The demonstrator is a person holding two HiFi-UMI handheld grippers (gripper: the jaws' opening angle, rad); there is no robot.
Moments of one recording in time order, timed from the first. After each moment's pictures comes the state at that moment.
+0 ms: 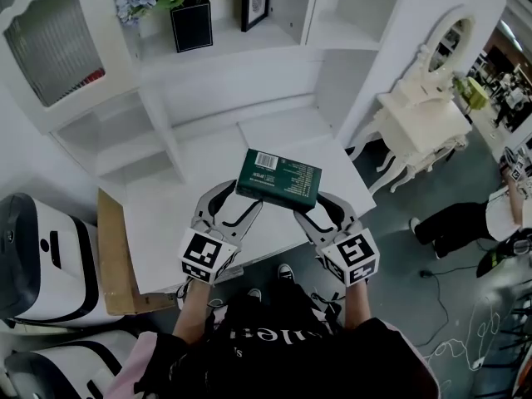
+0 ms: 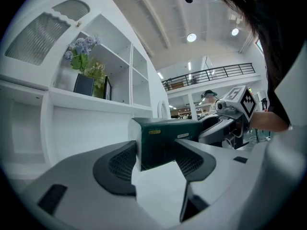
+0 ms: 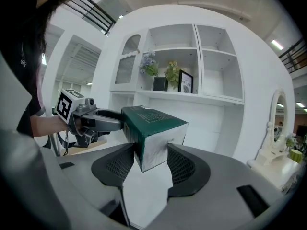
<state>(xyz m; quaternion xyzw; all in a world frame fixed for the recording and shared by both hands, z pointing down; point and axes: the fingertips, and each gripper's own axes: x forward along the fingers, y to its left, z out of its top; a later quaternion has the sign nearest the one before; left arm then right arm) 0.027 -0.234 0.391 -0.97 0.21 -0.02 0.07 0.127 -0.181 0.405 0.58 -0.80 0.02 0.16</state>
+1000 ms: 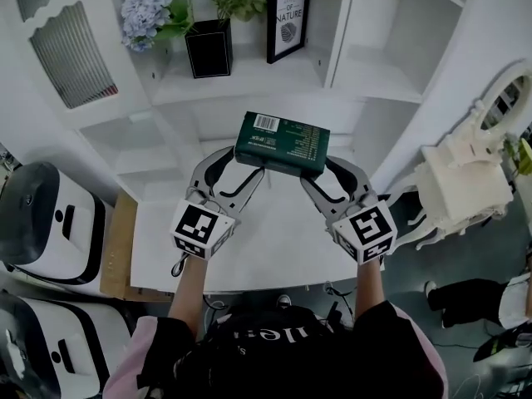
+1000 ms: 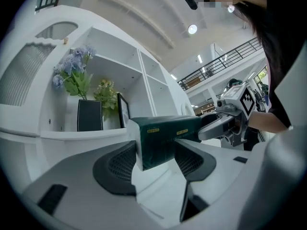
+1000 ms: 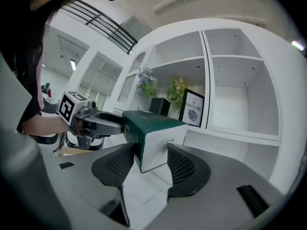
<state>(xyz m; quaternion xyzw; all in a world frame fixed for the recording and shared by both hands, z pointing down) 0.087 -0.355 0.291 -0.92 0.36 0.00 0.15 0.196 -0.334 0.296 0.45 -0.88 -0.11 0.11</state>
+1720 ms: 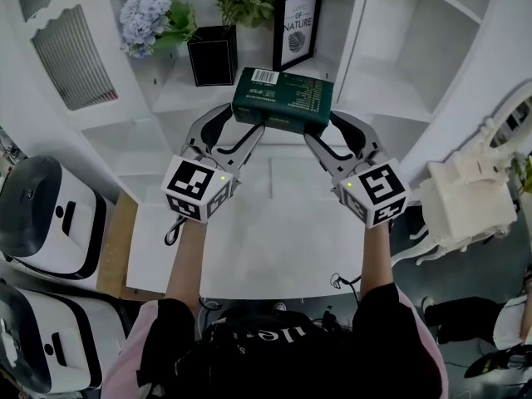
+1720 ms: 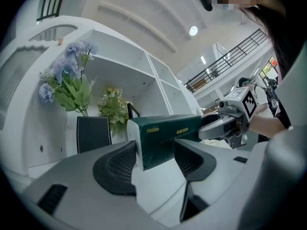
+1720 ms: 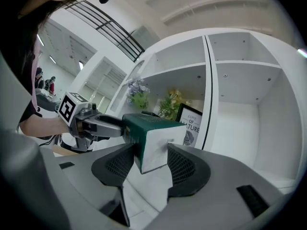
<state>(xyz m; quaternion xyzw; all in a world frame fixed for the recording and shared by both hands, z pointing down) 0.090 -0.439 0.215 -0.90 0.40 0.03 0.17 0.202 -0.423 0.214 0.42 -0.88 -0.18 0.09</state>
